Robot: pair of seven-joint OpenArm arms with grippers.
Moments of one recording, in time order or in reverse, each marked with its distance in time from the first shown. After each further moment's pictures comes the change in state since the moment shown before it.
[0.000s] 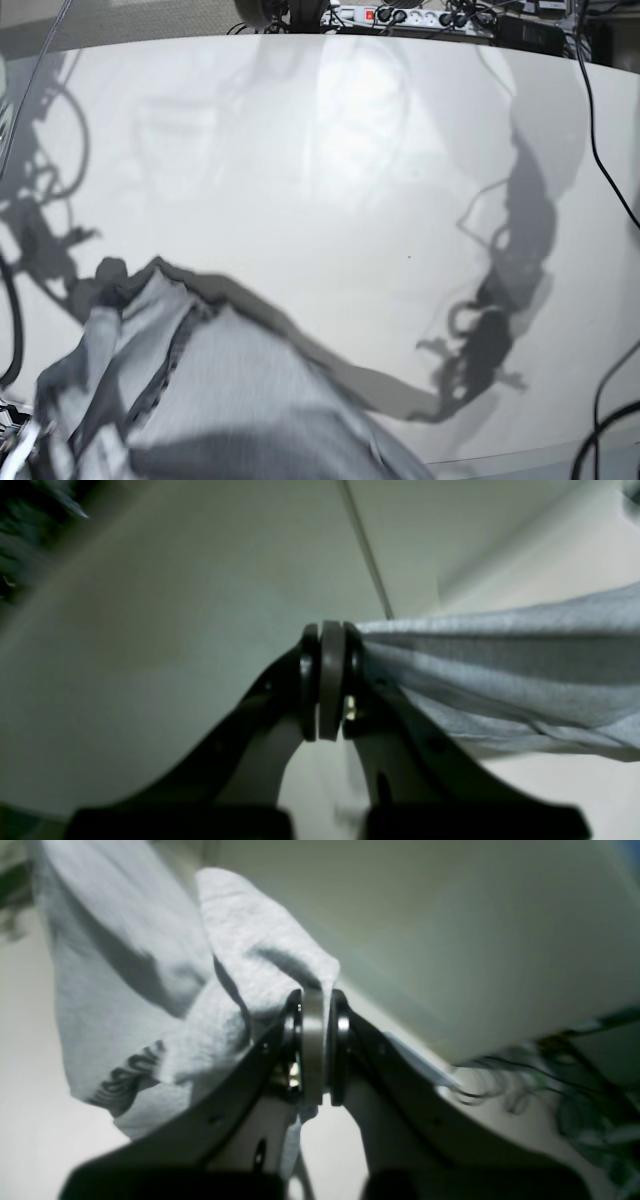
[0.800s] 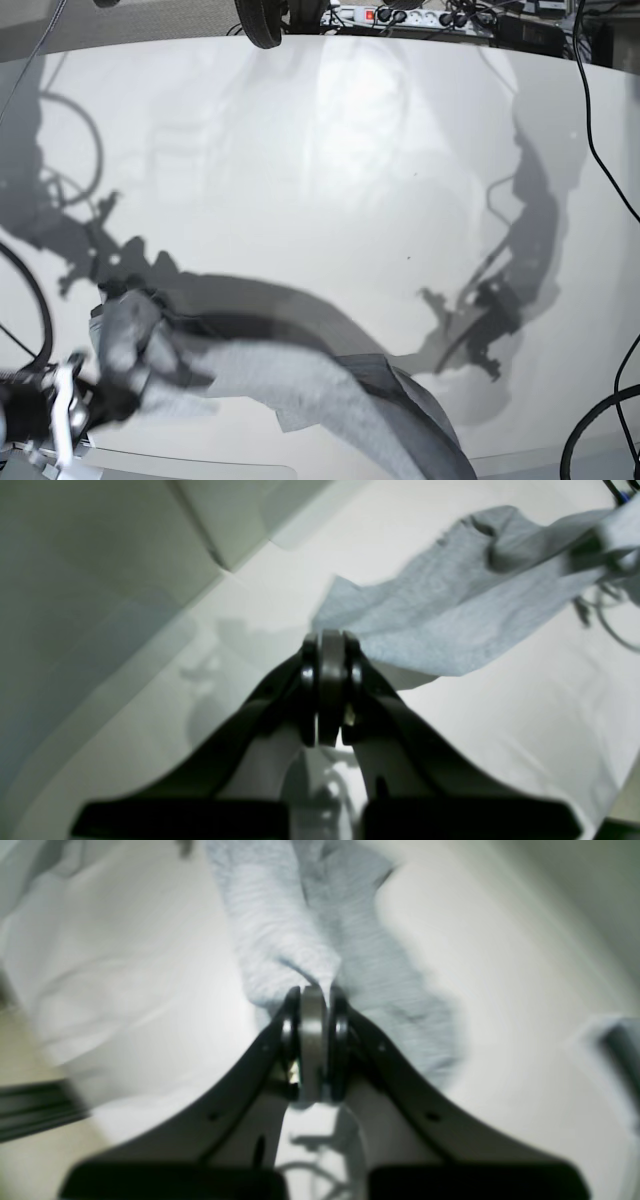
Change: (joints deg) left arm 1.8 0.0 0.5 -3.8 -33.2 -15.1 28.9; right arm -0.4 5.0 -19.9 -11.8 40.1 4.4 -22.2
